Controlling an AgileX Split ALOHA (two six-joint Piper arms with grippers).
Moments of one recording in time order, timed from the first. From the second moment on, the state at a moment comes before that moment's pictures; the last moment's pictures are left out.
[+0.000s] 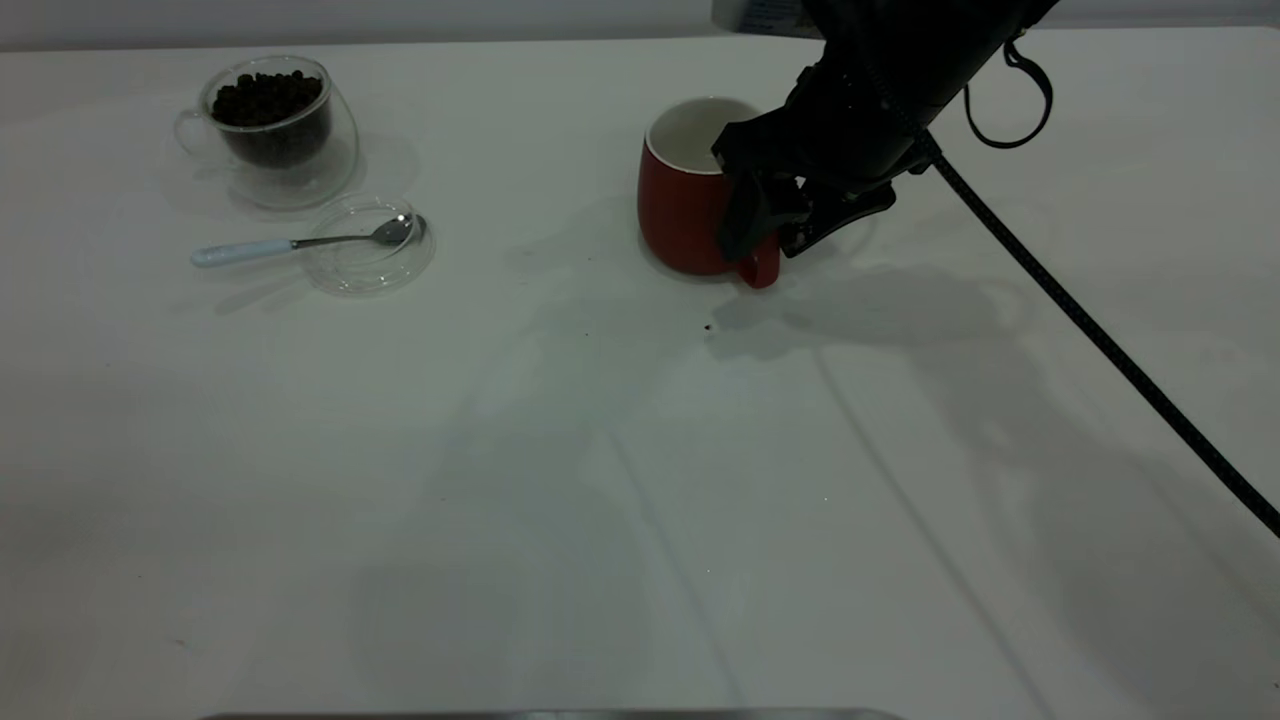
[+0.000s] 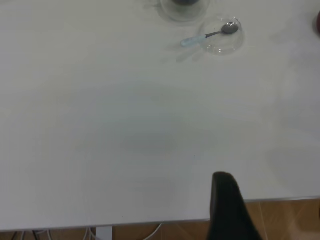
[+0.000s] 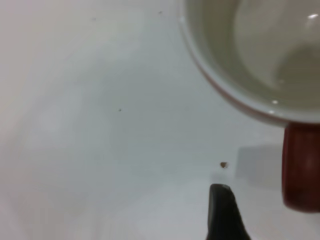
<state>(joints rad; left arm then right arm) 0.02 -0.02 -0.48 -0.07 1.14 0.04 0.40 2.39 -1.48 0.77 0.51 -0.67</state>
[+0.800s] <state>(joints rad) 0.02 -0.02 -0.48 -0.07 1.14 0.04 0.23 2.41 -1.55 0.74 0.41 -0.67</state>
